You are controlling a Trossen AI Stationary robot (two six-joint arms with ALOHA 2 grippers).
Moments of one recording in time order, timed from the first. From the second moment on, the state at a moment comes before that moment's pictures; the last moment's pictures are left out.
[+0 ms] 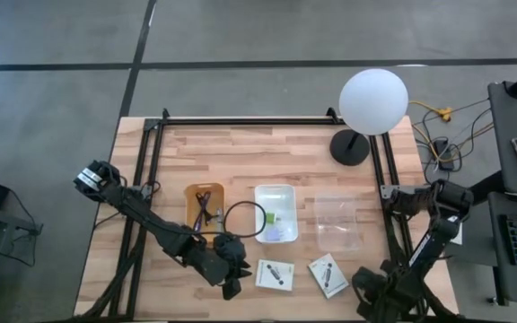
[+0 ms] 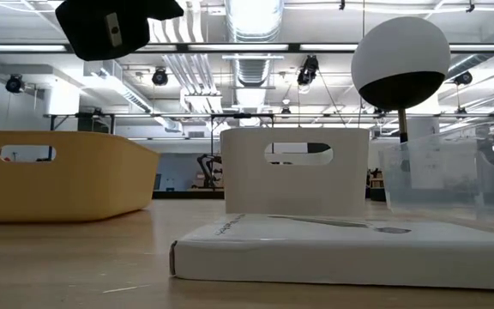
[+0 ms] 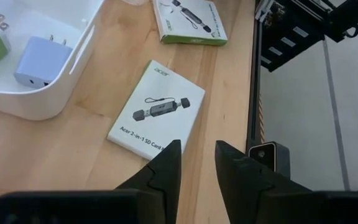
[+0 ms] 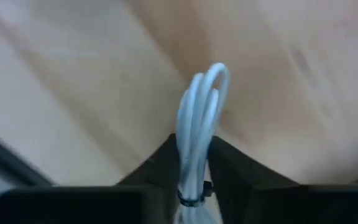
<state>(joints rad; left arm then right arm) -0.60 1.64 1.15 -0.22 -0.29 -0.89 1.14 1.82 1.03 -0.79 -0.08 1.82</state>
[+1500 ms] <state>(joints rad) -0.40 1.51 1.15 0.09 -0.42 -0.80 0.57 1.56 1.13 -0.03 0.47 0.99</state>
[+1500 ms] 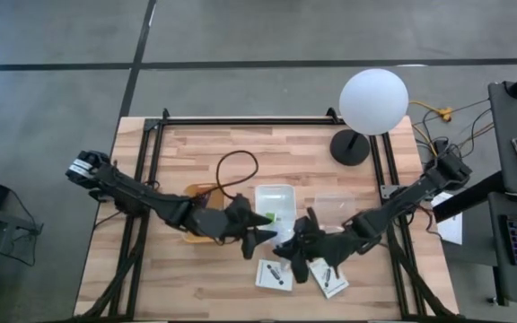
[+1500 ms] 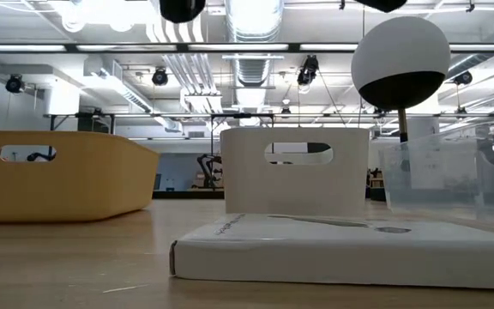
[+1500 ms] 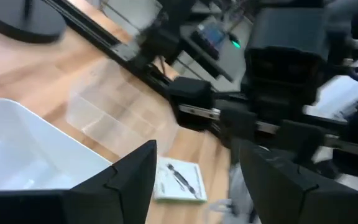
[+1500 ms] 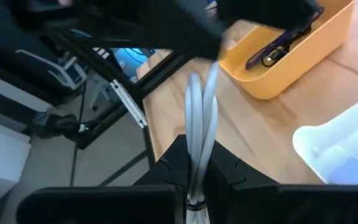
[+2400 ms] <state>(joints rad) -0.36 1.53 1.15 0.13 -0.19 -0.69 0.55 1.58 1.16 -0.02 0.45 1.00</state>
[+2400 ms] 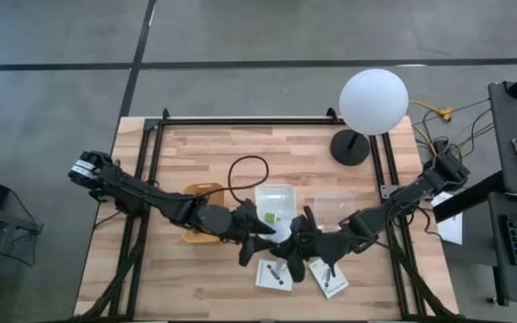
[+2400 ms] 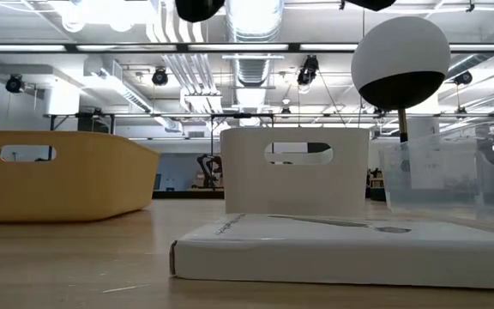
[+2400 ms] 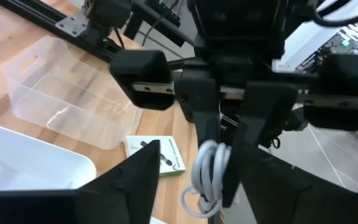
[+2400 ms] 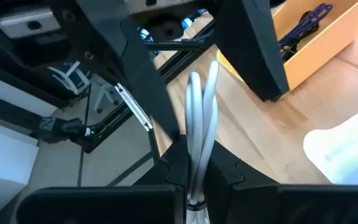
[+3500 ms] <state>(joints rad) -0.35 1.16 1.09 -1.02 -0.22 -0.98 0.58 1.56 1.16 -0.23 0.37 1.17</state>
